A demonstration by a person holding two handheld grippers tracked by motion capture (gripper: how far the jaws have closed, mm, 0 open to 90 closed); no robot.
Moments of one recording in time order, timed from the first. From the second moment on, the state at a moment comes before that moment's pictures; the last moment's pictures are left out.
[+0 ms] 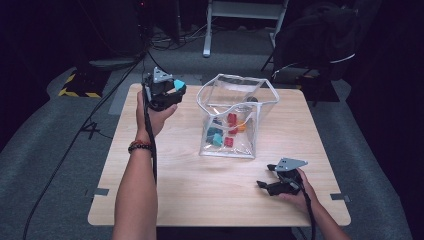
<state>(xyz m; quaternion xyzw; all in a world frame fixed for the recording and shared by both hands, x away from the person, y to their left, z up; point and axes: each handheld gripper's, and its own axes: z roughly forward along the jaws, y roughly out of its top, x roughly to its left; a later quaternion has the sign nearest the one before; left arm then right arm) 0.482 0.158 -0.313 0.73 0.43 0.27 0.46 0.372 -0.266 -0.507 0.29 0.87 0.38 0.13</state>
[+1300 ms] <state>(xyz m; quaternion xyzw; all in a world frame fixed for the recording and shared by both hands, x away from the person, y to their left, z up) 0.484 0.060 -0.288 0.77 0.34 0.24 0.48 0.372 -0.266 -0.507 0.29 0.87 0.39 0.14</state>
